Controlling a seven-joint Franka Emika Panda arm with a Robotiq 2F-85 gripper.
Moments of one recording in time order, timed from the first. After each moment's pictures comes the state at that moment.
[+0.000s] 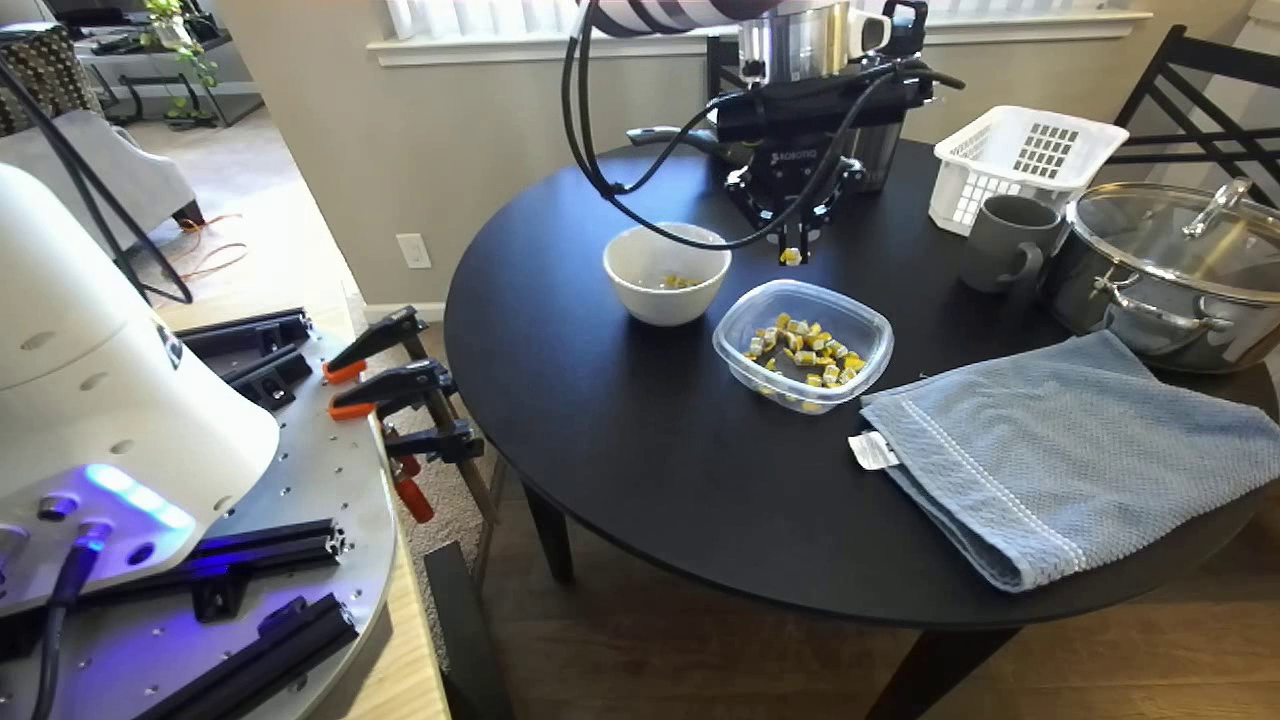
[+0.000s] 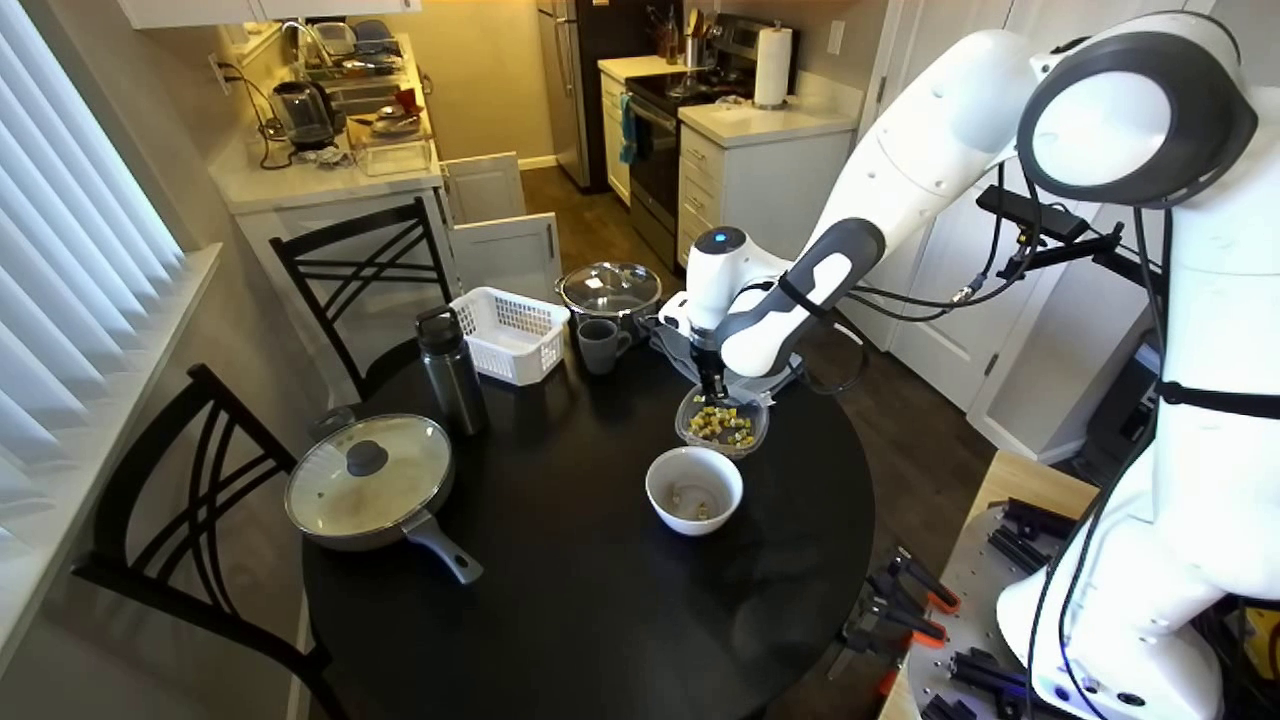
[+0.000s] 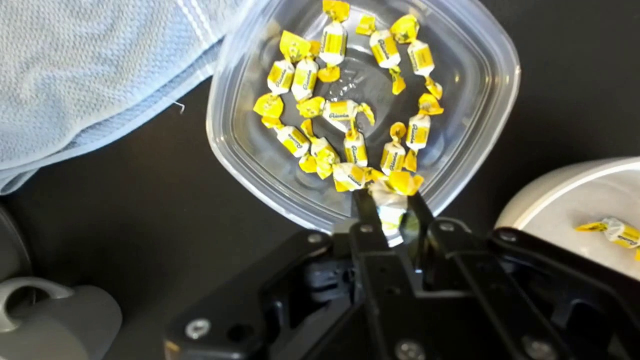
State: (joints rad) arm -0.07 0.43 0.00 -2.19 -0.33 2.69 -0.64
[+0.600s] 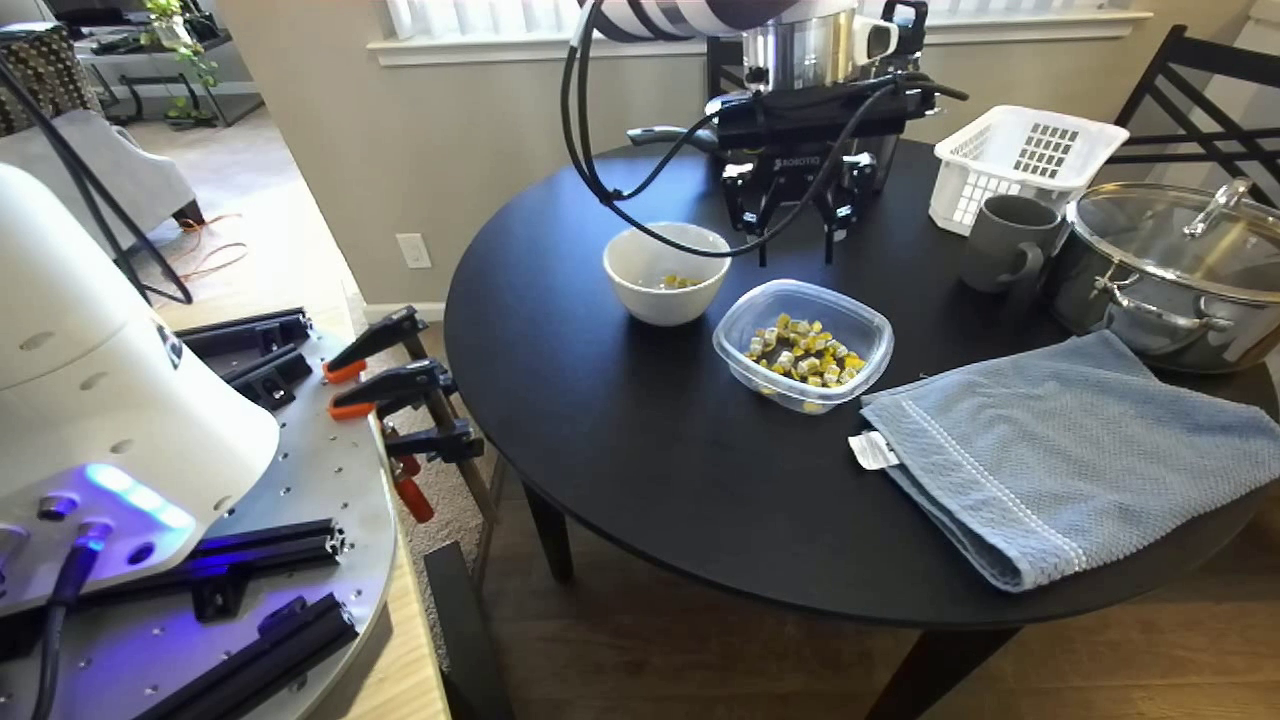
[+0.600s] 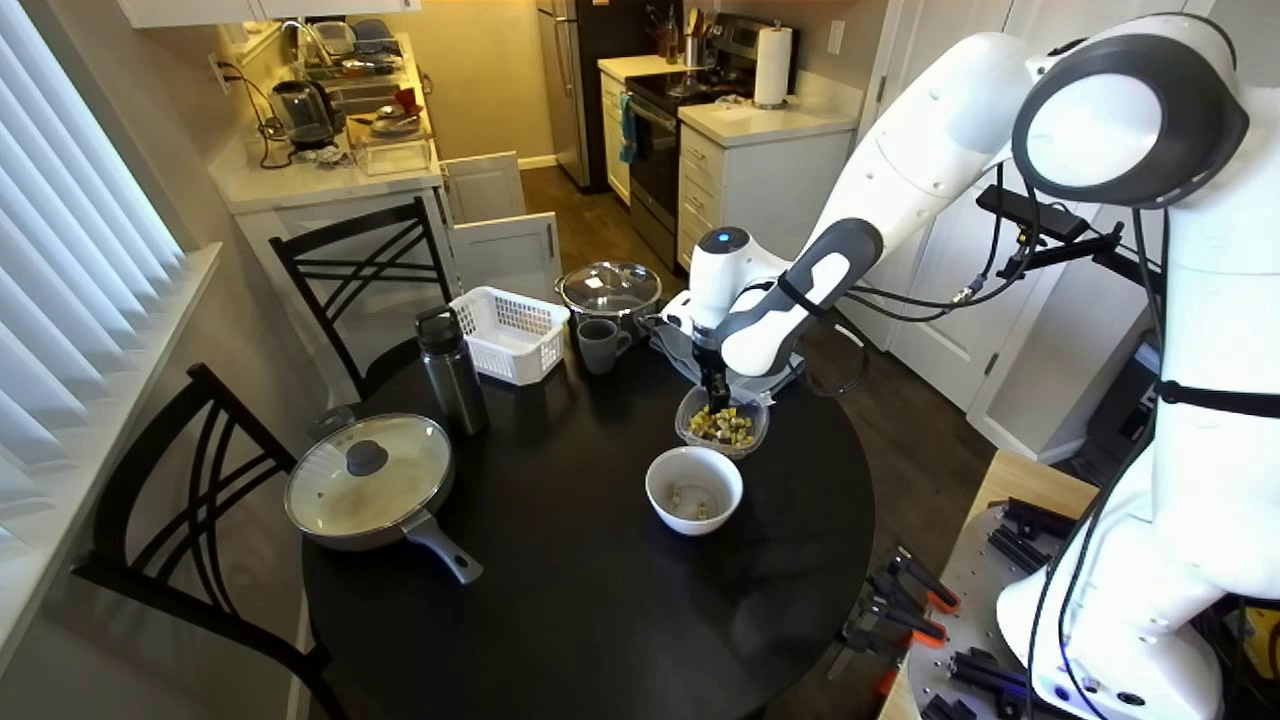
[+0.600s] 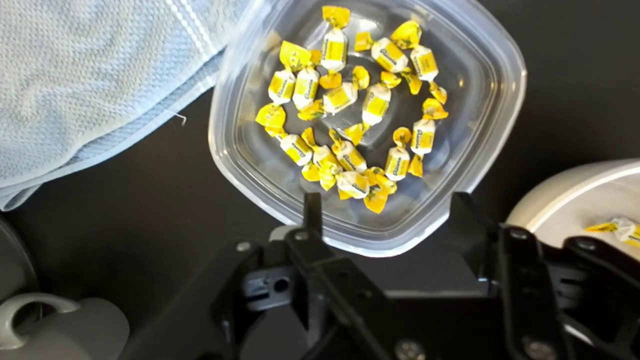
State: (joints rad) arm -0.07 0.44 0.00 -2.18 -0.31 2.70 -0.63
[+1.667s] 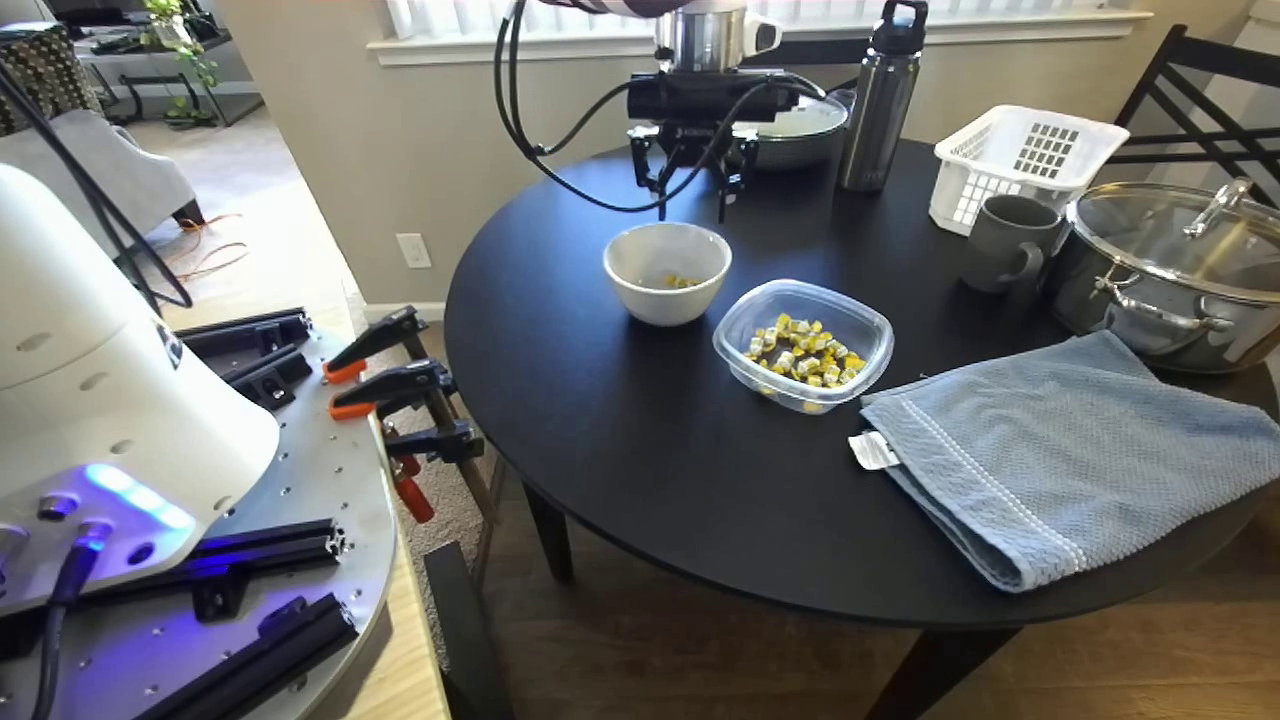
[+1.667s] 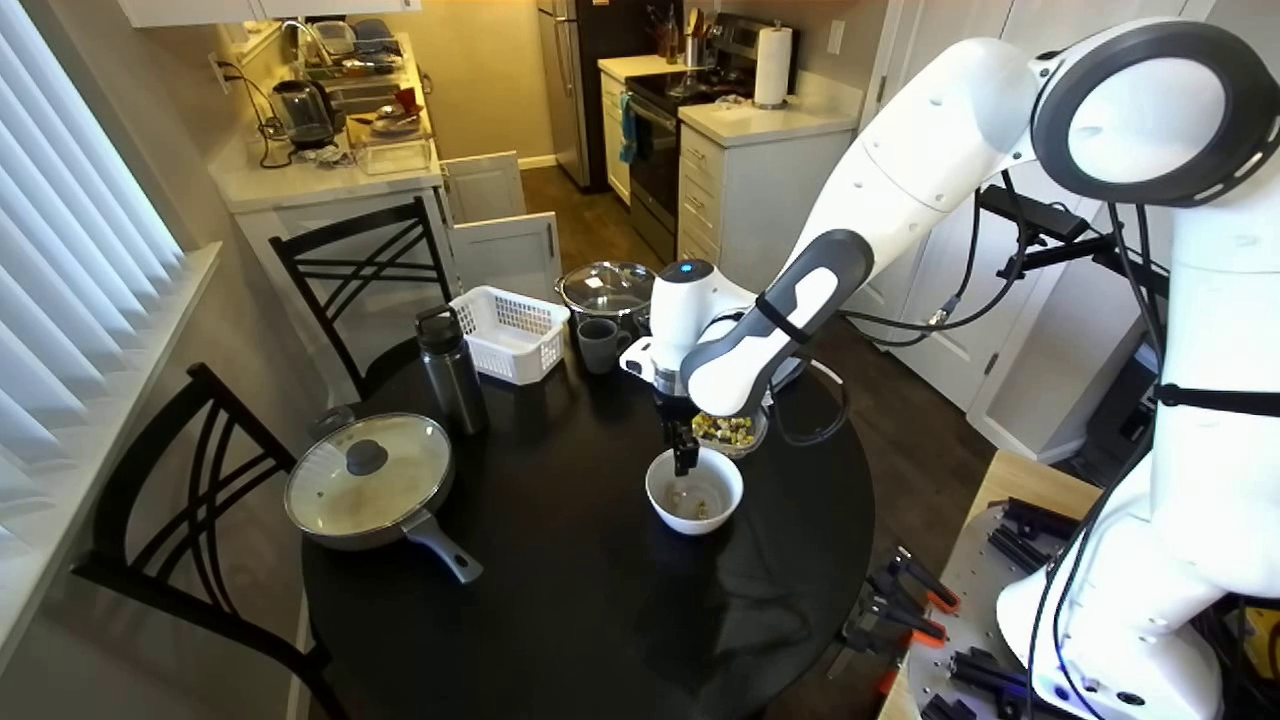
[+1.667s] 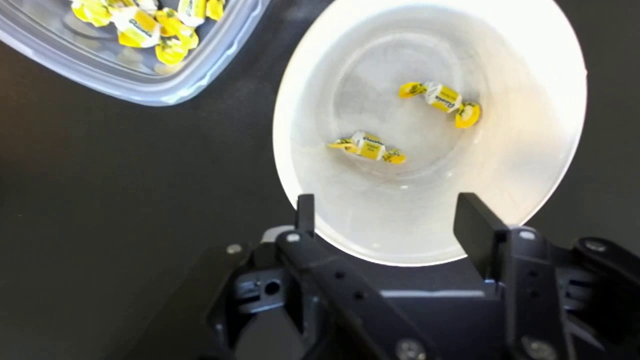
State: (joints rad) arm -0.09 0.43 0.25 -2.22 -0.16 2.64 -0.65
